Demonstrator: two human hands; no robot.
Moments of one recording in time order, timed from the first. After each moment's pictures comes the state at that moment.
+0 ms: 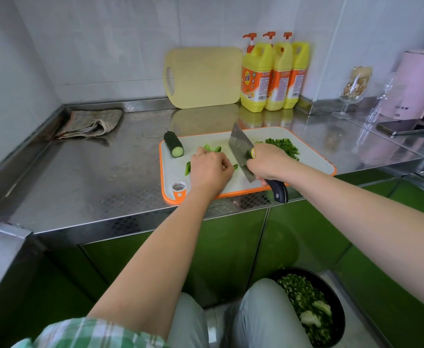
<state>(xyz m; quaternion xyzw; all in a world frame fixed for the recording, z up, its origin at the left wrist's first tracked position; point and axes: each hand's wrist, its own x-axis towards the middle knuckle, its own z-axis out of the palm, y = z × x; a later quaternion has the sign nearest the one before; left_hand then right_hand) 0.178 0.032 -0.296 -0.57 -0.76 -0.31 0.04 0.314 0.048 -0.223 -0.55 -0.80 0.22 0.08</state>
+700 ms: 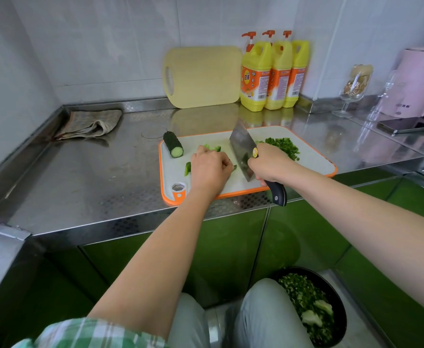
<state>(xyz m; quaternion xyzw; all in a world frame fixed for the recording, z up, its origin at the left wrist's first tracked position) 0.175 0.035 -0.297 -0.59 -0.74 -0.30 0.07 0.318 0.049 -0.229 -0.54 -0.80 0.24 0.12</state>
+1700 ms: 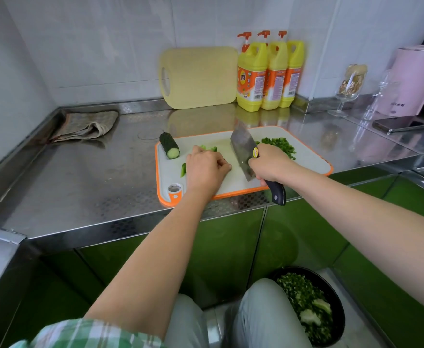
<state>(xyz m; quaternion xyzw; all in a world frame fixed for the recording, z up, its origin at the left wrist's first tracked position) 0.178 0.031 -0.293 -0.58 -0.75 -0.33 0.05 0.325 0.059 -0.235 -0.54 -0.79 0.24 0.14</state>
